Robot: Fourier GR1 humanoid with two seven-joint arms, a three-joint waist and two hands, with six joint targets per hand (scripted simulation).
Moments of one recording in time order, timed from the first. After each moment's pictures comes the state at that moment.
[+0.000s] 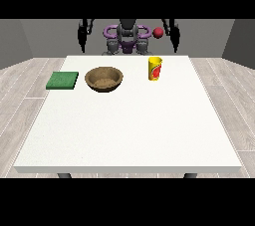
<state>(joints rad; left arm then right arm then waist) 0.01 0.10 -0.01 -1.55 -0.03 0.01 0.00 0.05 -0.08 -0.02 -1.59 0.02 0.04 0.02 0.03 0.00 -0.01</state>
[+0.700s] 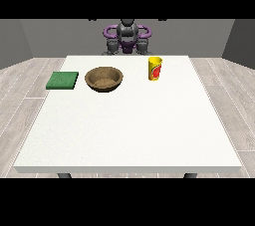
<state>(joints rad) 0.04 0.04 -0.03 -1.82 0.12 0.05 0.38 0.11 -0.06 -0.05 -1.84 -0.09 -0.01 0.37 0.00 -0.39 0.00</state>
